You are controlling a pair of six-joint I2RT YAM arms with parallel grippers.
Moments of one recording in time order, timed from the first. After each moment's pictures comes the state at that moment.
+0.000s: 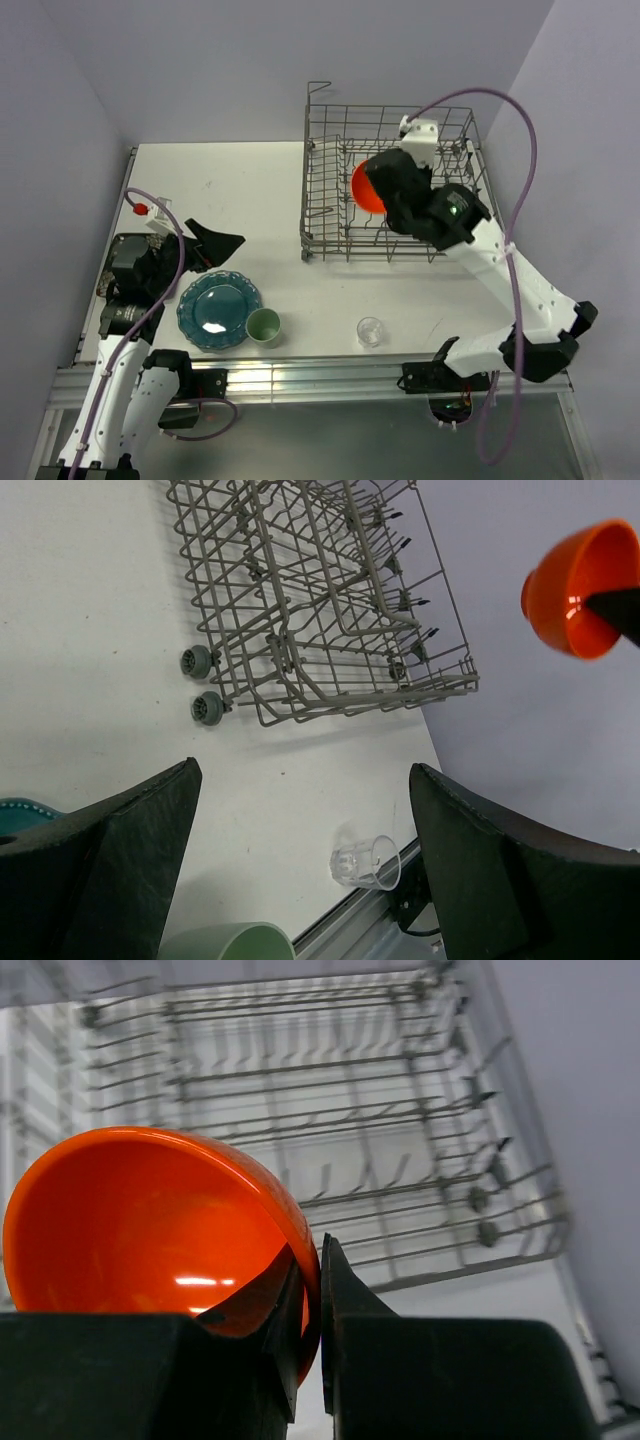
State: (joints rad) left arm -0.08 0.59 0.61 -0.19 0.55 -0.75; right arm 0.84 1.31 1.68 -1.08 0.92 0.53
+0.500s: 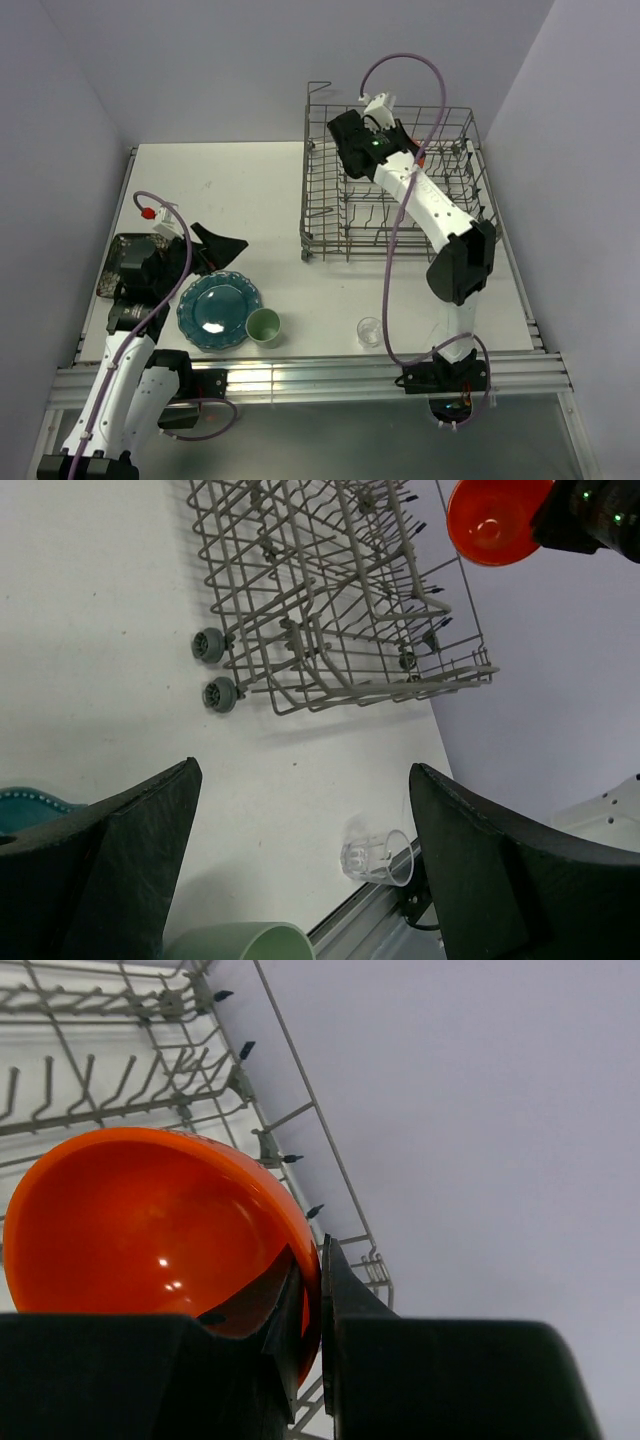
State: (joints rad) left arm -0.08 0.62 0.55 -0.13 0.56 -0.75; right arm 0.54 1.88 1.99 -1.05 1.30 0.18
